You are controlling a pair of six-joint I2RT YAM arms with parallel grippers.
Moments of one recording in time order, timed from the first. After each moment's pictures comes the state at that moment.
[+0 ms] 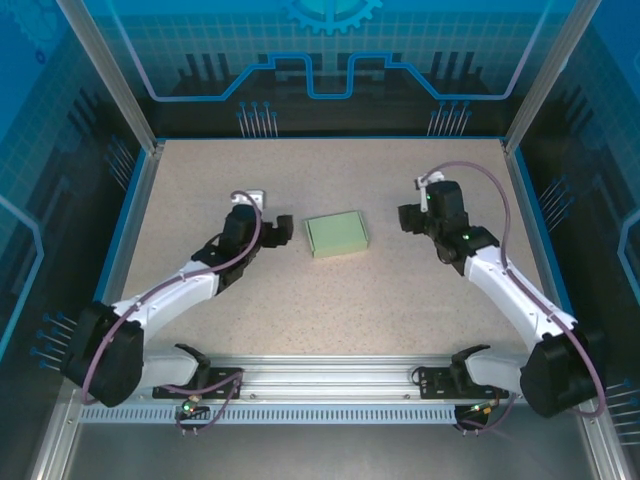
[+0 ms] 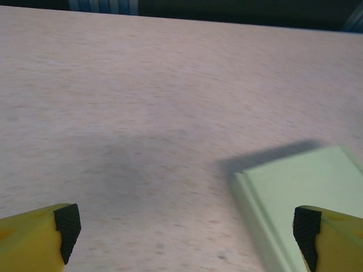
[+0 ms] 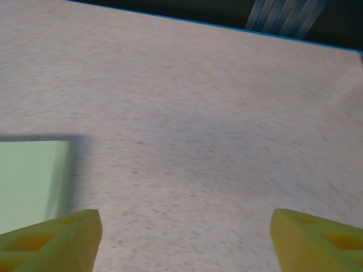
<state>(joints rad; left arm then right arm) -0.42 1.26 0.68 0.05 -0.28 -0.34 0.29 1.19 0.88 -0.33 0.27 0.05</state>
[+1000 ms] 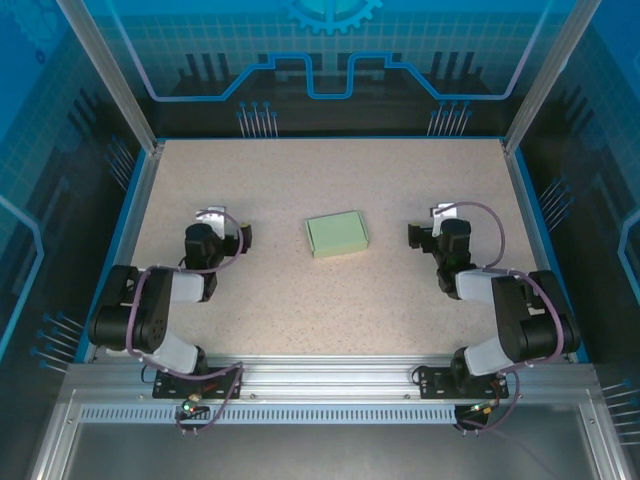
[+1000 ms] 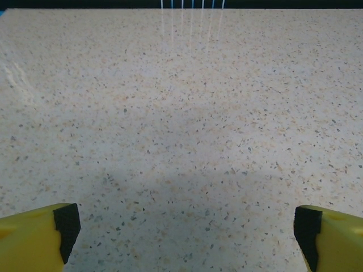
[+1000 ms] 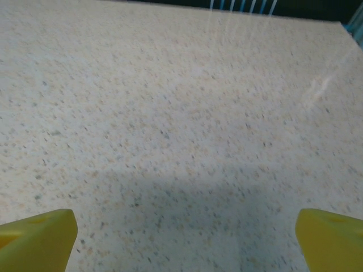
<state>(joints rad) -0.01 1.54 0.39 0.74 0.01 -0.05 0.11 1.49 0.43 0.61 0.16 -0.03</state>
